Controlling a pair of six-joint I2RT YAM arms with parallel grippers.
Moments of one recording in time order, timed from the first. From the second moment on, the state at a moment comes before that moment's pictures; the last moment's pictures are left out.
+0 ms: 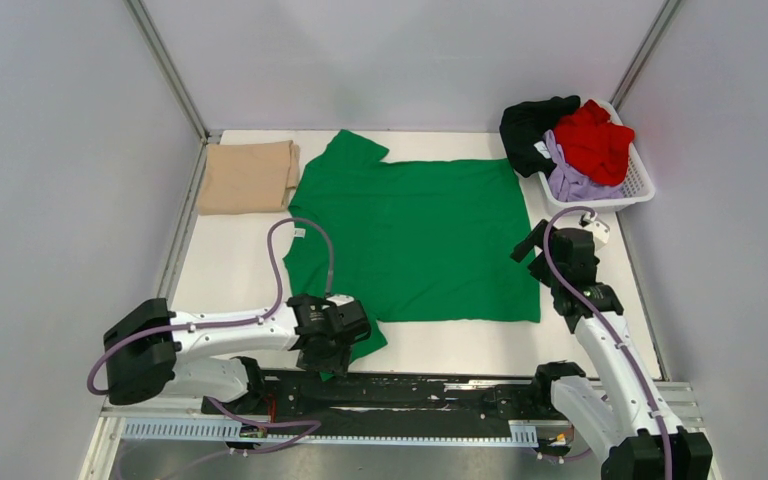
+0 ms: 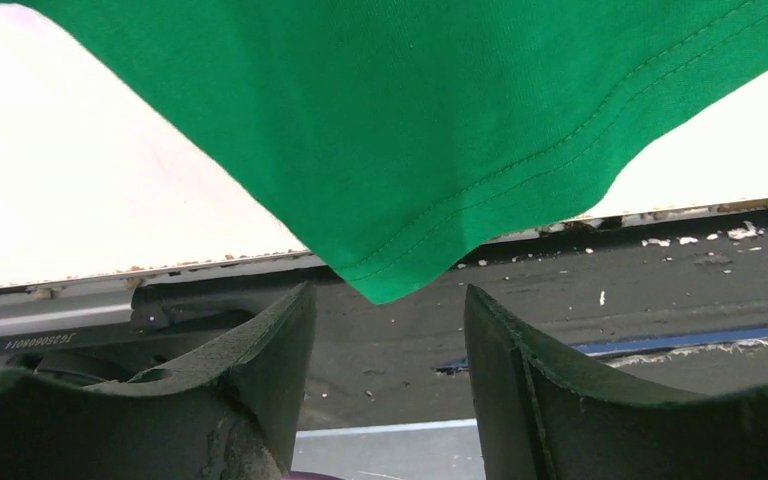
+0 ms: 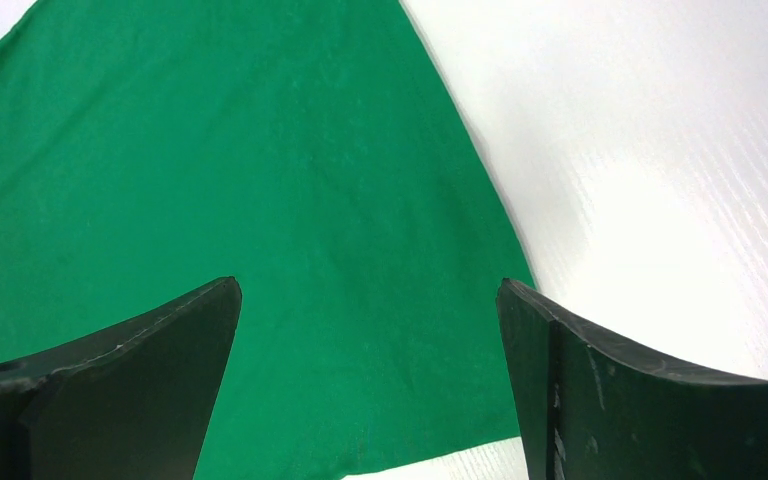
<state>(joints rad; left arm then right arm) -1.17 1.23 0.66 -0.91 -0.12 -0.98 0.08 0.82 0.59 -0.41 0.19 0.64</state>
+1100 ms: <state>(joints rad) -1.18 1.33 0.70 -0.96 -0.21 -0.94 0.08 0.73 0.44 -0.62 0.23 0.91</state>
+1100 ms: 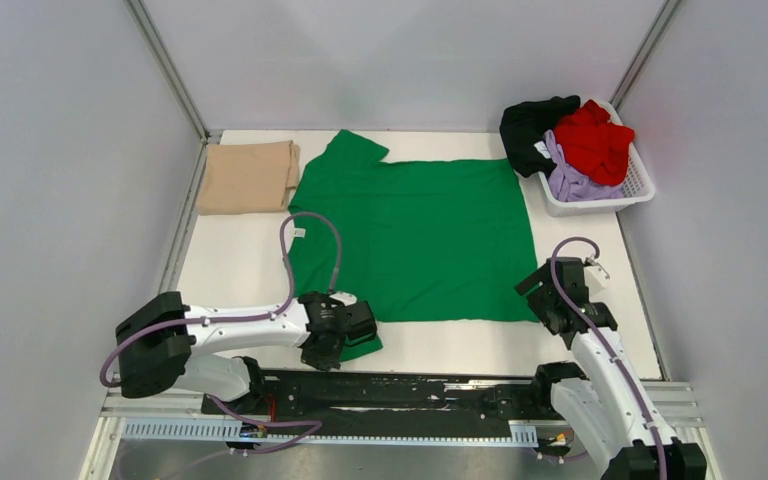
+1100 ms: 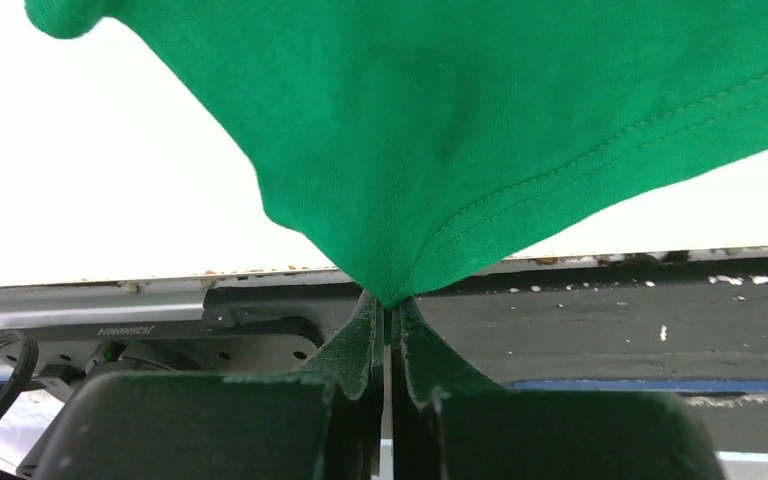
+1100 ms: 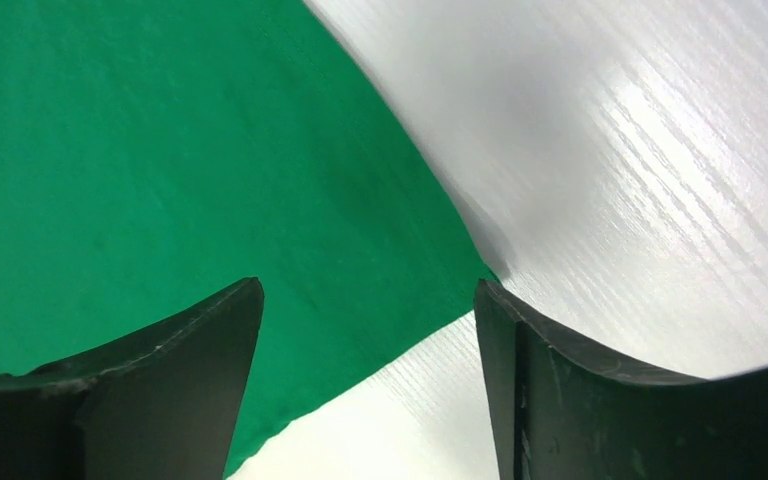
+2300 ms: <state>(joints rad) -1.18 1.23 0.77 -0.98 -0.21 -0.85 0.08 0.86 0.47 -0.74 0.21 1.03</state>
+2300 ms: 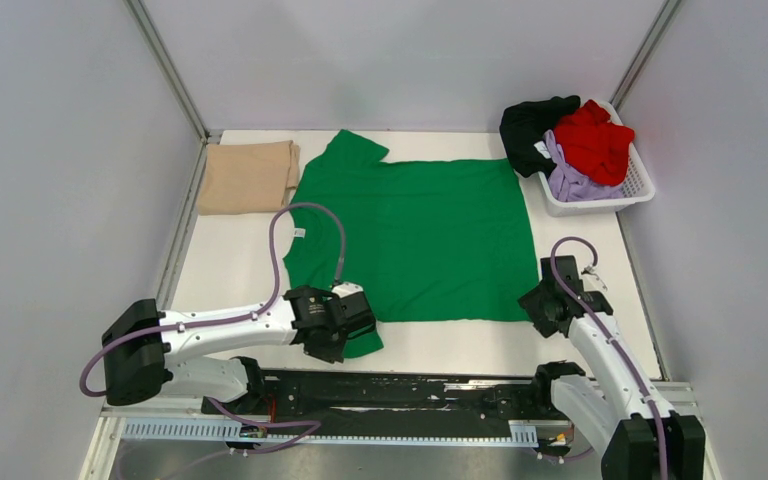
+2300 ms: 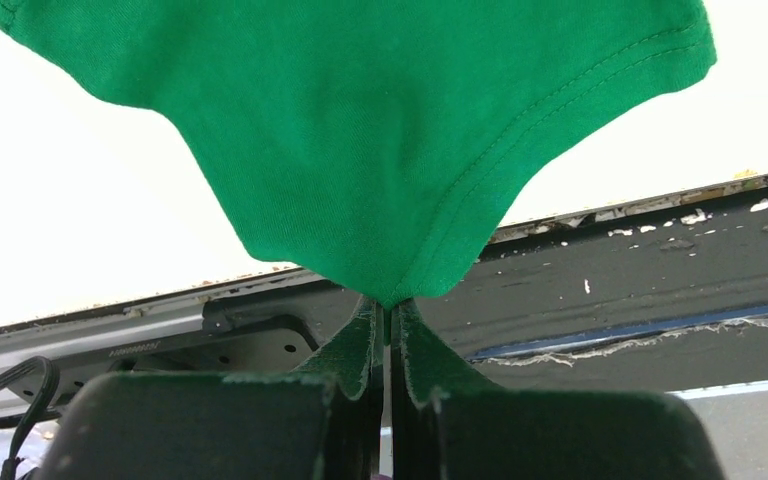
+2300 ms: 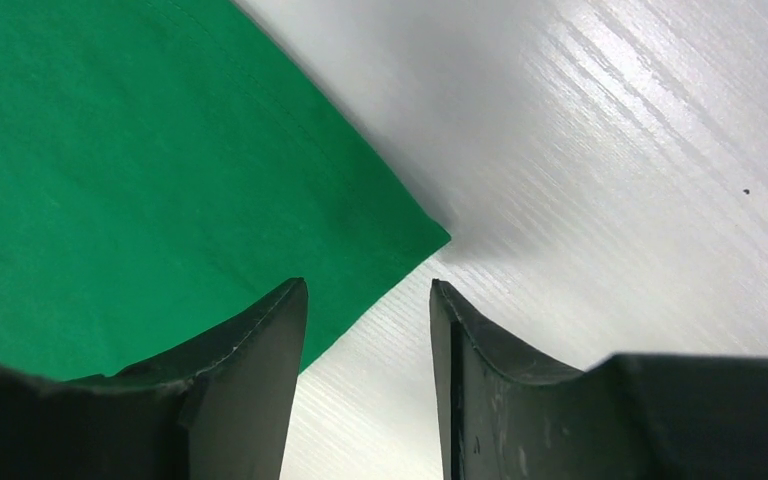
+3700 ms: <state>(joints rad) -0.65 1.46 1.18 -0.88 0.12 -0.53 0.08 1.23 0.70 -0.57 0.14 0.78</state>
